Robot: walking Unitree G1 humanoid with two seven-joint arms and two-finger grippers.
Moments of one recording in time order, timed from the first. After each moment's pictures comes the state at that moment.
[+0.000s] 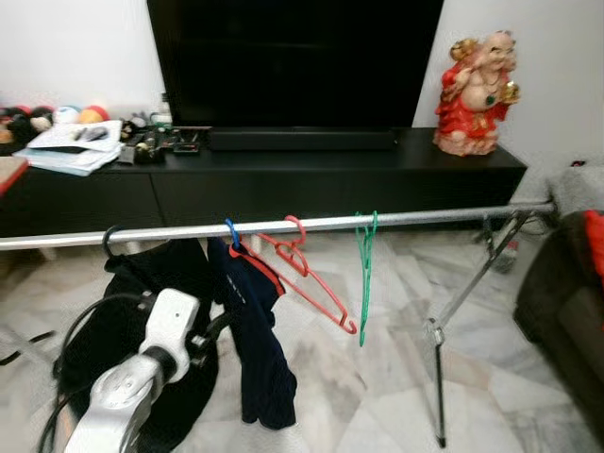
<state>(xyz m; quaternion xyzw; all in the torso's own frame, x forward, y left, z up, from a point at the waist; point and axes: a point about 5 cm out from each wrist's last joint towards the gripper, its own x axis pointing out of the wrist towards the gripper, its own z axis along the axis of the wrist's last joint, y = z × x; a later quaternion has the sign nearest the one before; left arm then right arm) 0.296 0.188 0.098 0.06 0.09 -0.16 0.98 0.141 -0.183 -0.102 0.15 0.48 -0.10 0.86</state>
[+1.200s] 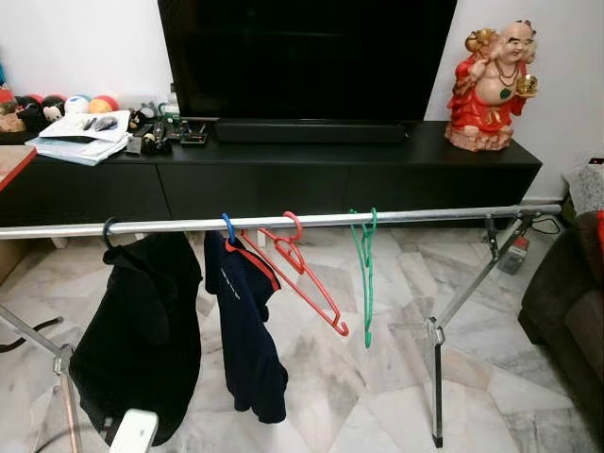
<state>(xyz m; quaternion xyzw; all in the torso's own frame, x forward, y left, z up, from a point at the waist) 0.182 0.255 -0.060 0.06 0.44 0.01 0.90 0.149 -0.184 -0.099 0.13 0.48 -0.09 0.86</state>
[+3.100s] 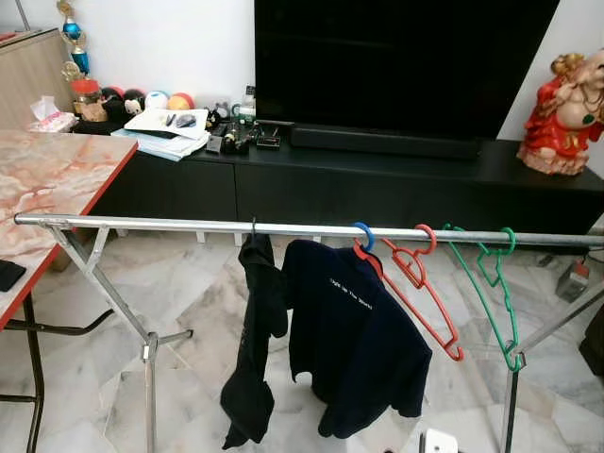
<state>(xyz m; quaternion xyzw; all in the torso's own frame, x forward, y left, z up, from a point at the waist) 0.104 0.322 -0.071 0.05 0.53 0.11 0.84 0.195 -0.172 -0.077 0.13 0.39 -0.06 0.91</state>
